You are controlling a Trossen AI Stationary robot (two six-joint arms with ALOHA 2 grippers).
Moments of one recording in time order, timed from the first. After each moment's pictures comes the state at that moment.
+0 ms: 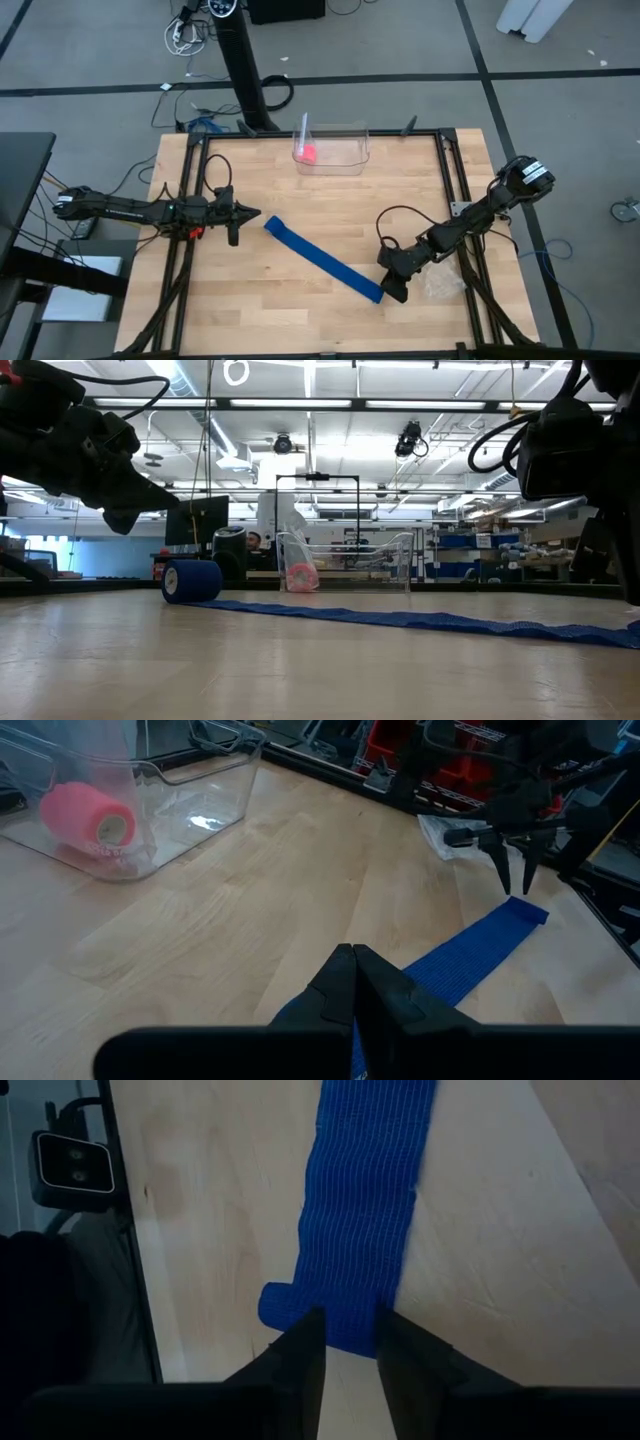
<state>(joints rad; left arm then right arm) -0.06 0.42 0.01 0.18 -0.23 -0.37 0.53 1.47 0.52 0.12 -0.07 1.03</state>
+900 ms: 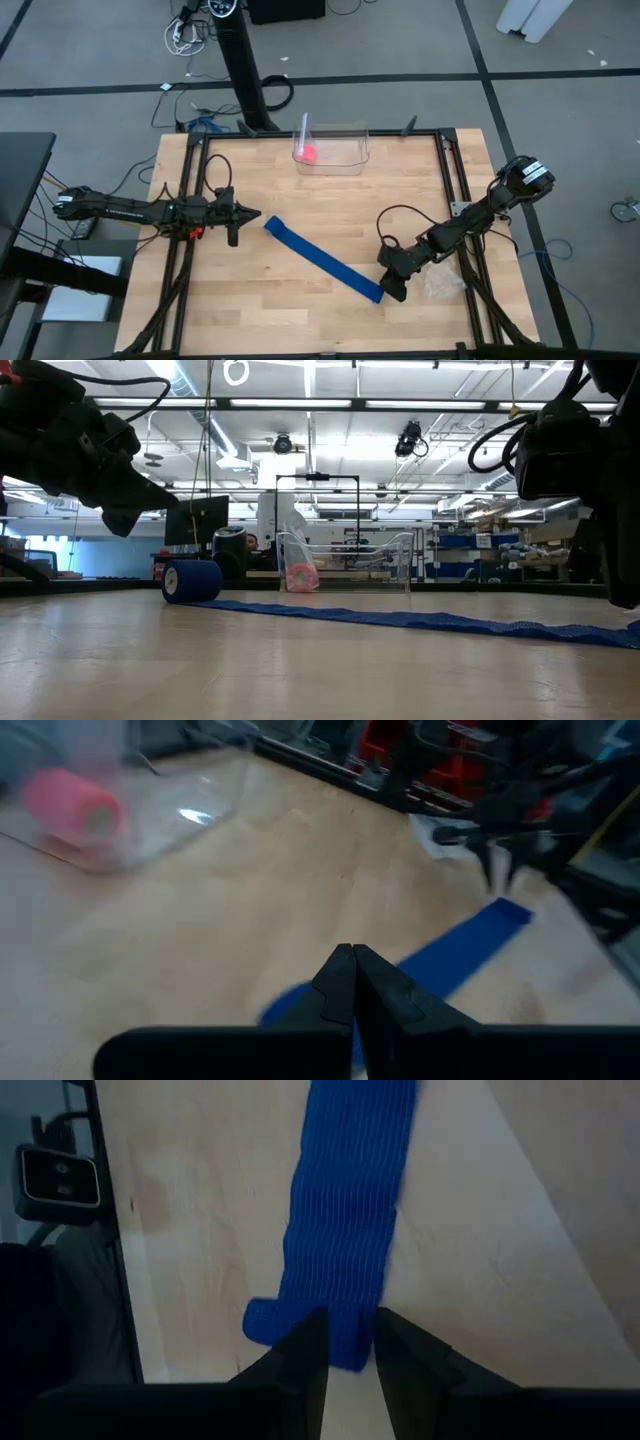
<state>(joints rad) -0.06 0.42 0.01 0.18 -0.19 -0.42 0.53 1.47 0.52 0.12 -0.02 1.02</state>
